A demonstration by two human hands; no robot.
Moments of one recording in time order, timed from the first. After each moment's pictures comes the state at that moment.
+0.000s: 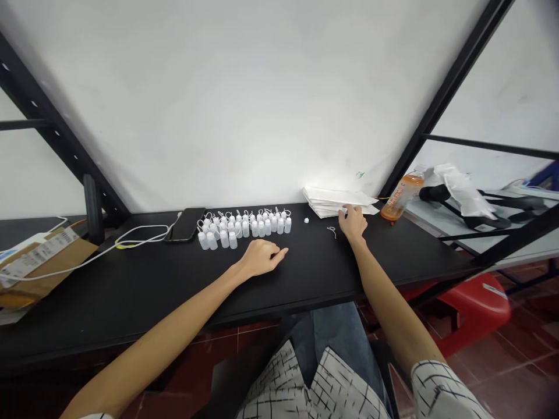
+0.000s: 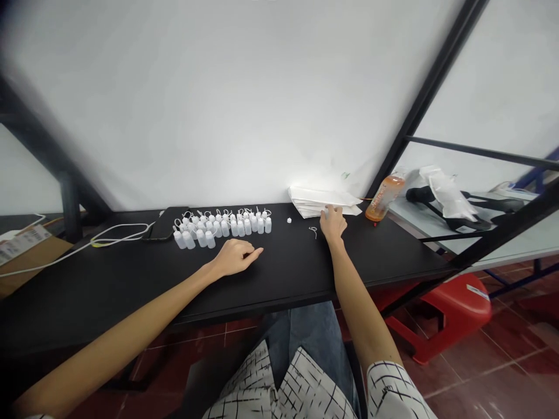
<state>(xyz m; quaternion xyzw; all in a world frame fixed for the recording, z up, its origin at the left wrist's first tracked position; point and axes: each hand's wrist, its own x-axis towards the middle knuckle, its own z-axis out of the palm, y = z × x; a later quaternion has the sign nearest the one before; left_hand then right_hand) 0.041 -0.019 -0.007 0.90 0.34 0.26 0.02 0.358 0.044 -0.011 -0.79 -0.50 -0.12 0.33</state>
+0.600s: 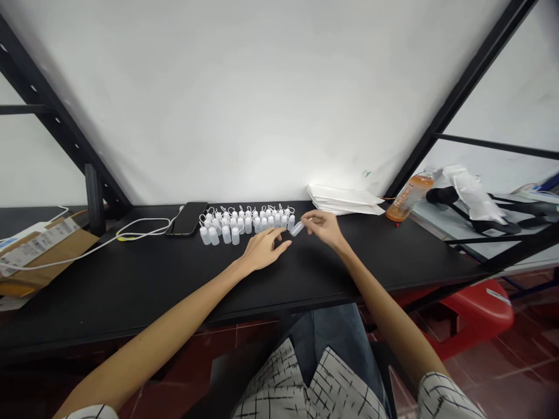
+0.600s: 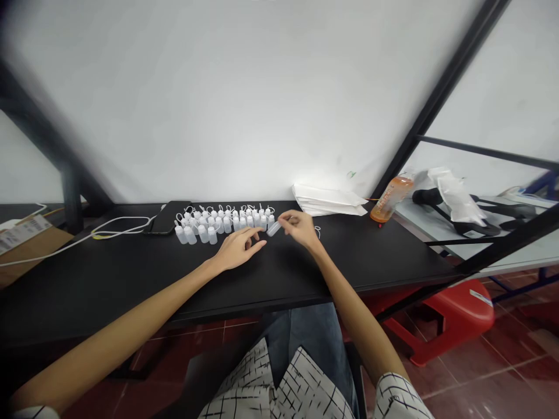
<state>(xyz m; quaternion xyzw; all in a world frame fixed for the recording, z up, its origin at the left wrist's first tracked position) 0.042 -0.015 -0.004 0.84 0.42 0.31 0.14 0.265 0.011 0.014 -0.46 -0.68 0.28 0.49</state>
